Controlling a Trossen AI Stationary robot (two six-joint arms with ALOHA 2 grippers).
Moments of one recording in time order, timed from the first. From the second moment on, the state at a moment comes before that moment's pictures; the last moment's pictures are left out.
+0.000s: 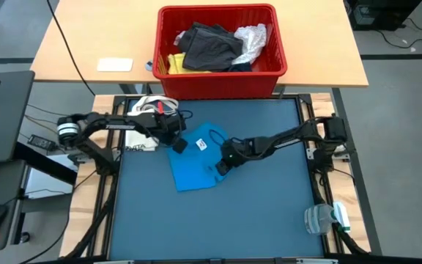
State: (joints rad) left arm 0.32 1.50 0.92 -0.72 -0.16 -0.60; right arm -0.02 1.84 0.96 -0.17 -0.03 0.89
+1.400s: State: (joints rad) left arm 0.07 1.55 0.92 -0.75 -0.21 -0.72; right arm 0.36 1.90 1.09 -0.27 0.07 1.02
